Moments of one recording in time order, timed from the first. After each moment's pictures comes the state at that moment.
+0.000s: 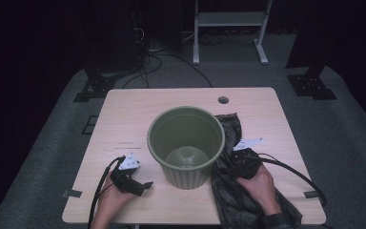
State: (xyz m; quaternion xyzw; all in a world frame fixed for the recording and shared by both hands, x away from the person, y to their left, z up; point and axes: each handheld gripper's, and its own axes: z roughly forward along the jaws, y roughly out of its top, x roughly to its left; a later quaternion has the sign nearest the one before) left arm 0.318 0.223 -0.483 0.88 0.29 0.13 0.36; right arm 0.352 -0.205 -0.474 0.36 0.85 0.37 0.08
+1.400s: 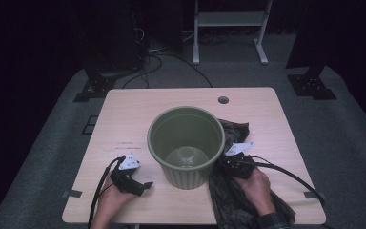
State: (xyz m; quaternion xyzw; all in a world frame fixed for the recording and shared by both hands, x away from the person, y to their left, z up) left arm 0.318 0.223 -0.483 0.88 0.29 0.13 0.36; right arm 0.341 -0.184 -0.472 0.33 0.87 0.35 0.12
